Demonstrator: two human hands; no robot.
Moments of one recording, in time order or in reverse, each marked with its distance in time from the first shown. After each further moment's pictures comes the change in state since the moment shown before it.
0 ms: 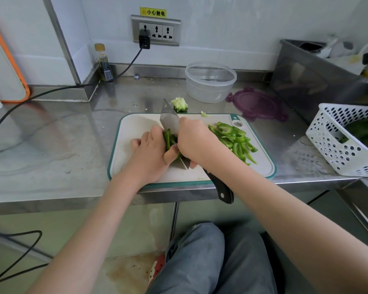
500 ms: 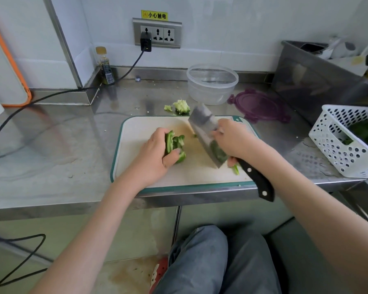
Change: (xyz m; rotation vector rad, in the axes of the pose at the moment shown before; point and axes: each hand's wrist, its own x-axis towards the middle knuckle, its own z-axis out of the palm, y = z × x) left_hand -0.002 -0.001 -0.008 -0.323 -0.013 0.044; right_hand -0.002 0.065 -0.034 -0.011 0.068 -0.067
